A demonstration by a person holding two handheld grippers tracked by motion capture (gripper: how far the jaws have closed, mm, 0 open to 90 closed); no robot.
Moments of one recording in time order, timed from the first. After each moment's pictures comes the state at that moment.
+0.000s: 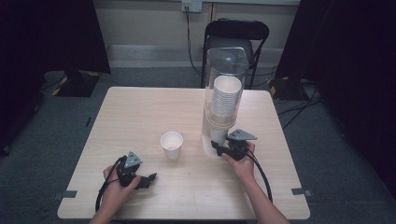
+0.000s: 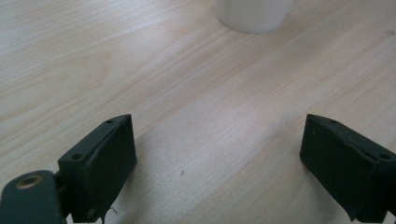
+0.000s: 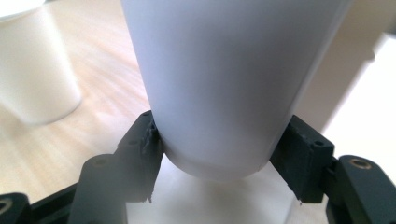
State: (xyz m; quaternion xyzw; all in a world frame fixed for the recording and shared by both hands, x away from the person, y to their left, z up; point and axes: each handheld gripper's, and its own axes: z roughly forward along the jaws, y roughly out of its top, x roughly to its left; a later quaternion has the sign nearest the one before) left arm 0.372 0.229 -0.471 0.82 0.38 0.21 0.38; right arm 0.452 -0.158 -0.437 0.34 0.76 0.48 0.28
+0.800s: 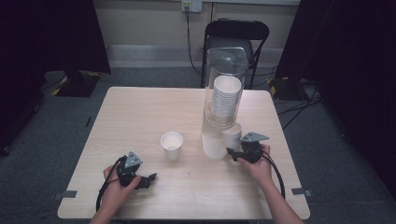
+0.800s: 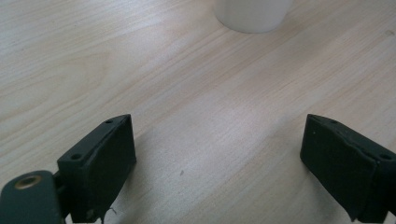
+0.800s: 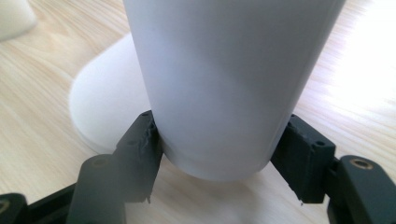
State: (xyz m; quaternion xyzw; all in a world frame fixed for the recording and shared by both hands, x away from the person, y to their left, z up) left arm 0.372 0.228 -0.471 0.81 0.38 0.21 0.39; right arm 0.445 -0.211 -0.440 0.37 0.80 0.40 0.26
